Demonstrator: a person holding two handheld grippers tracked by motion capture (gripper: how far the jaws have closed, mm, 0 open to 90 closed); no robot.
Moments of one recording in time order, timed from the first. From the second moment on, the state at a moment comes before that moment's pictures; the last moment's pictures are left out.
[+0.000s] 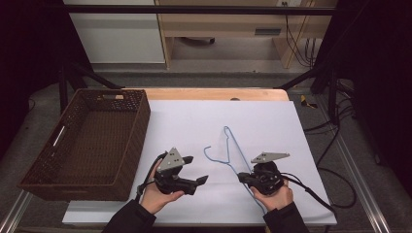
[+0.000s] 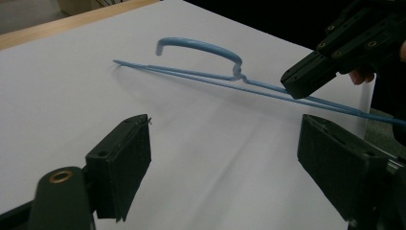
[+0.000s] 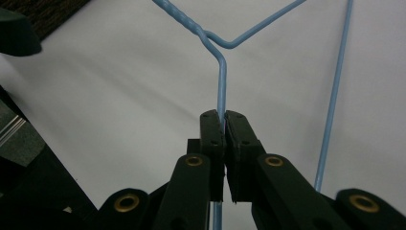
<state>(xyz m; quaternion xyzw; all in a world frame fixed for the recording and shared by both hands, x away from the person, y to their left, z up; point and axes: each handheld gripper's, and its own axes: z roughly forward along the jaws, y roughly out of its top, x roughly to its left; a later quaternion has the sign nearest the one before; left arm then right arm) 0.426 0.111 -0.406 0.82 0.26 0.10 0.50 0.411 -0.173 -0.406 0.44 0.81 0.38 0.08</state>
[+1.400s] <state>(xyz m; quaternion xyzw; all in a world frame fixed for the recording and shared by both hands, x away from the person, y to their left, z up) 0.450 0.062 -0.424 0.80 0.26 0.08 0.54 0.412 -0.170 -0.410 0.44 0.82 0.37 0.07</state>
